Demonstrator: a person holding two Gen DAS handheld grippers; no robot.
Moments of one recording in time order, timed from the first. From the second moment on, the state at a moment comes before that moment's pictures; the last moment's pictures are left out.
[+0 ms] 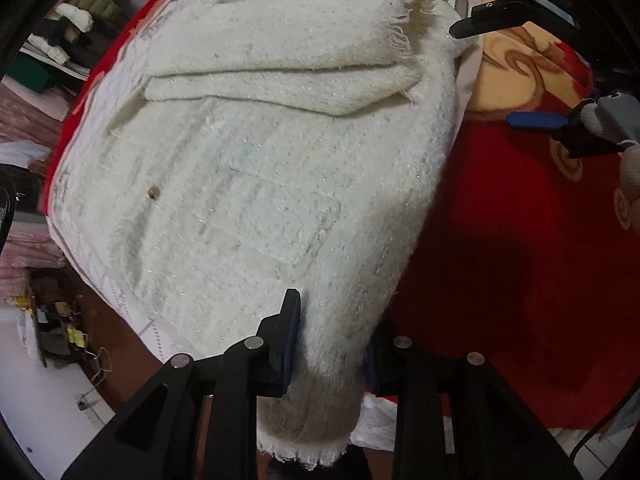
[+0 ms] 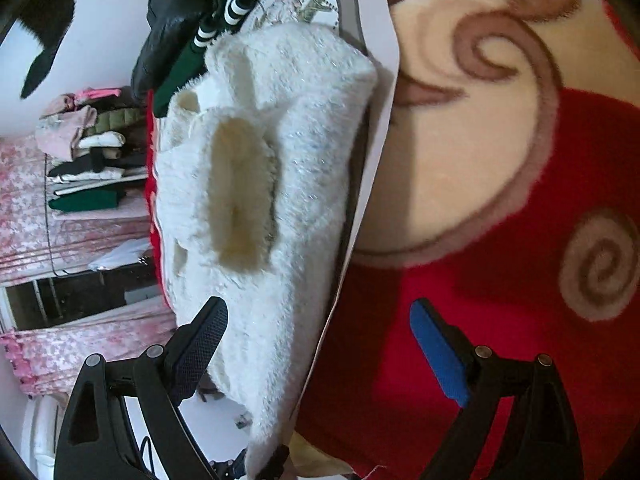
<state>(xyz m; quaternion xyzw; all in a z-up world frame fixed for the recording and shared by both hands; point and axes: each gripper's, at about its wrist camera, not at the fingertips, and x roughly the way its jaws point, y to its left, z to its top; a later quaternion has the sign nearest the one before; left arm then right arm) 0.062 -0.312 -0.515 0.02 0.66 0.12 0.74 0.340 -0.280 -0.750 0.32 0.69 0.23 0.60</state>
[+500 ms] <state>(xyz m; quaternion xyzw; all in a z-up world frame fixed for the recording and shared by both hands) 0.055 -0.279 -0.528 -0.11 0.67 0.09 0.73 0.294 -0.238 -0.798 0.33 0.77 0.25 0.48</state>
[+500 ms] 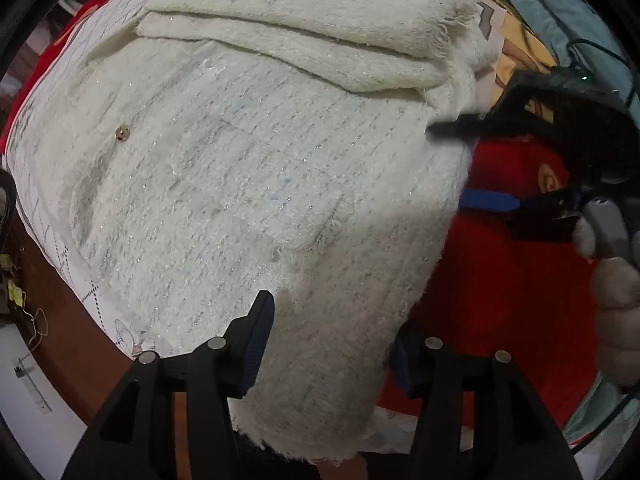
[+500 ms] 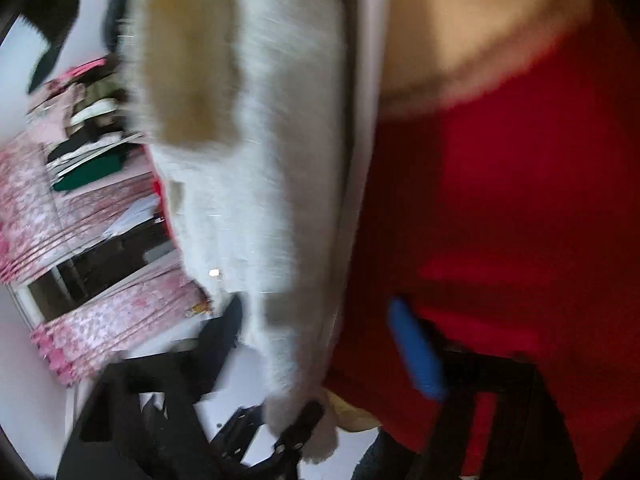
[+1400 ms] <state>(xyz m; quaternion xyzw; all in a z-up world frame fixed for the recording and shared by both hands) 0.069 -0.300 -0.544 0.07 0.65 0.13 0.75 0.330 -0.212 -0.789 0.38 0.73 0.28 0.49</state>
